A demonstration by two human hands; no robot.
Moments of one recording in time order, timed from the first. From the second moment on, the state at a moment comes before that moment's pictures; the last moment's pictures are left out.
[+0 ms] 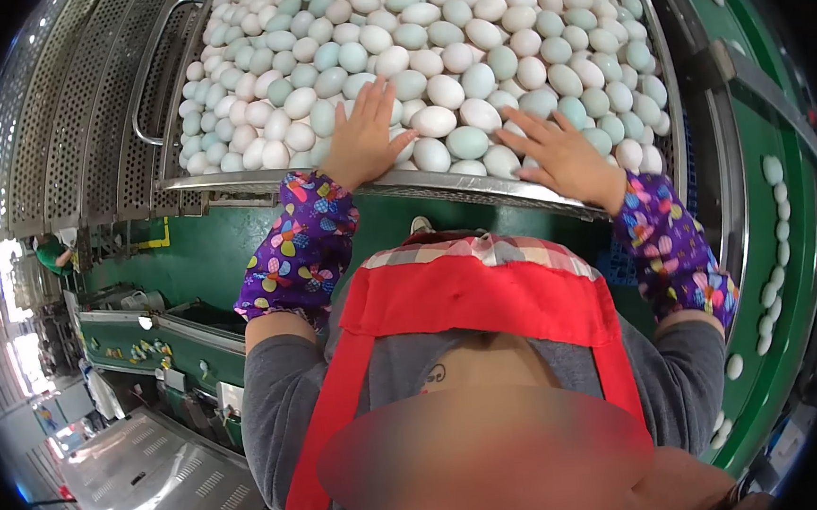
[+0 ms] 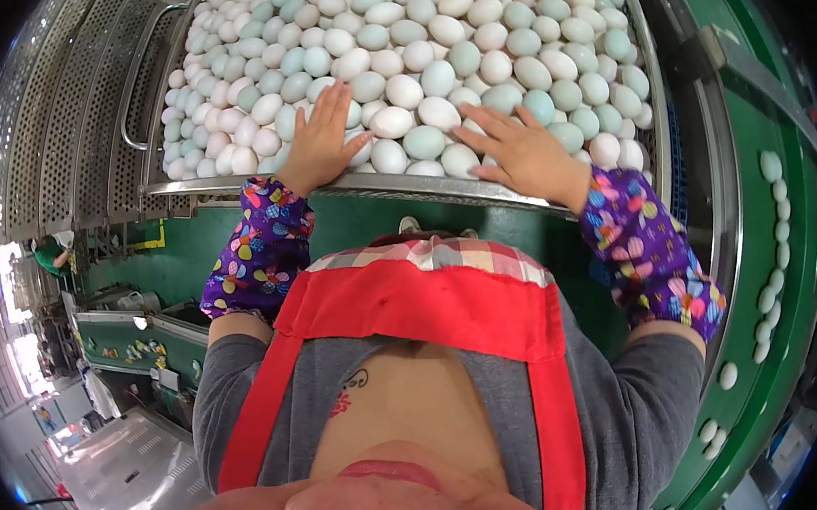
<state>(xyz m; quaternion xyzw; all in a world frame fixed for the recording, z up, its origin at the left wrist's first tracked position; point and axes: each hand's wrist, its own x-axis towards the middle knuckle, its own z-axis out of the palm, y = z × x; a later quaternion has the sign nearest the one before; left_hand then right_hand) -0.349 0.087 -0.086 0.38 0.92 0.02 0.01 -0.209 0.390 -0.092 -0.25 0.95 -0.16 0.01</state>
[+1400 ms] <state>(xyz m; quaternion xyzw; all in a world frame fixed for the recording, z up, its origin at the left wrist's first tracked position) -0.466 -0.123 -0.075 0.40 0.91 0.08 -0.05 -0.430 0.096 -0.104 -0.26 0.95 -0.12 -0.13</state>
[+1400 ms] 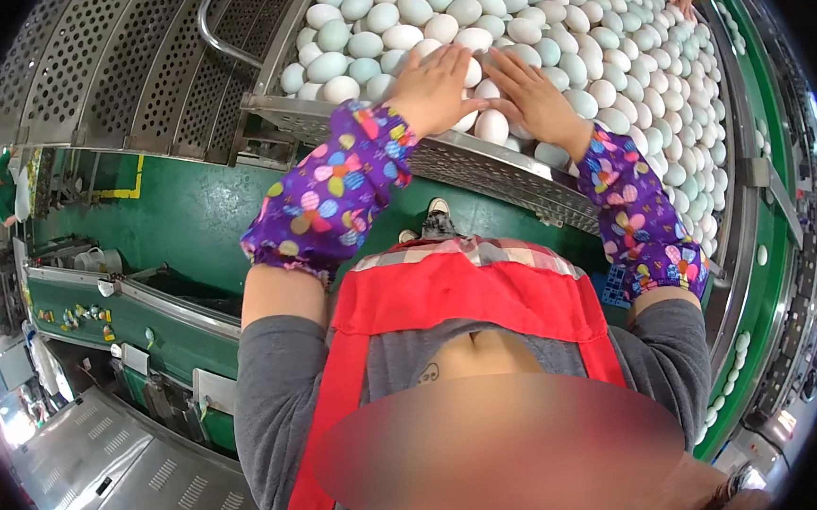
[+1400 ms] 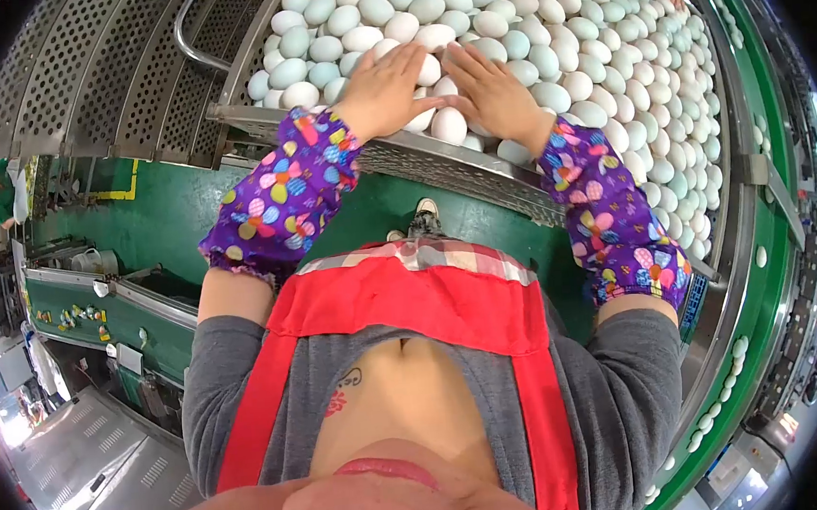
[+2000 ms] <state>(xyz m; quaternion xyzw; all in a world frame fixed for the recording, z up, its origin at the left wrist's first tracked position) -0.473 -0.129 -0.072 0.38 0.92 0.05 -0.04 -0.523 0.084 -0.076 -0.27 0.93 -0.19 -0.17</state>
